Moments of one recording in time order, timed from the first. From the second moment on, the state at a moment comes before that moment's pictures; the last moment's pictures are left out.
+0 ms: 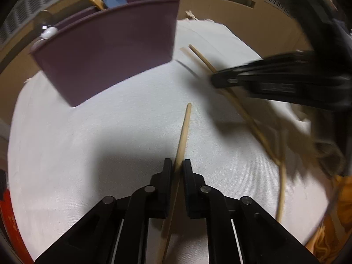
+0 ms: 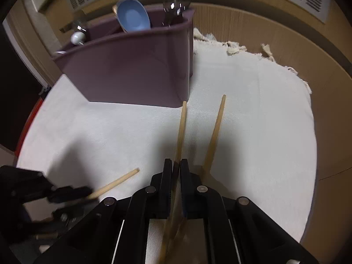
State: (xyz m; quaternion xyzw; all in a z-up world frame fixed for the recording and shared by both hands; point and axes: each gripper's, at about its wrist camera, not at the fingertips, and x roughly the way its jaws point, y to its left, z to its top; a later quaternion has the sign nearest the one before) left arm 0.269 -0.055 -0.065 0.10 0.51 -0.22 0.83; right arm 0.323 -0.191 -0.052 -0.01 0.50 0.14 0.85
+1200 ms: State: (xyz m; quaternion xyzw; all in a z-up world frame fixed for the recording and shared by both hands) left arm 0.189 0.032 0.057 -0.07 0.32 -0.19 0.93; right arm 0.318 -0.175 -0.079 -0.07 0.51 0.13 0.85
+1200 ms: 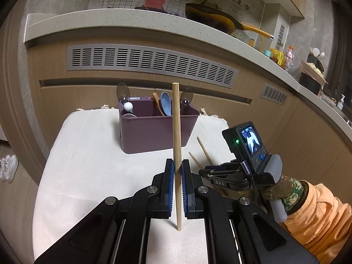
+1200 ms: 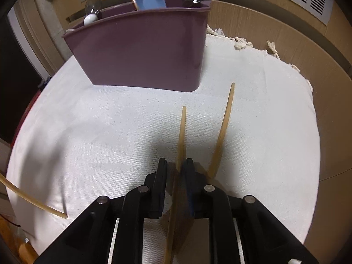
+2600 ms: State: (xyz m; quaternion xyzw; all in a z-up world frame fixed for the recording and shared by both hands) left arm 0.347 0.022 0.173 -0.02 0.15 -0.12 0.98; right arm 0.380 -0.163 0.150 0.00 0.24 0.14 0.96
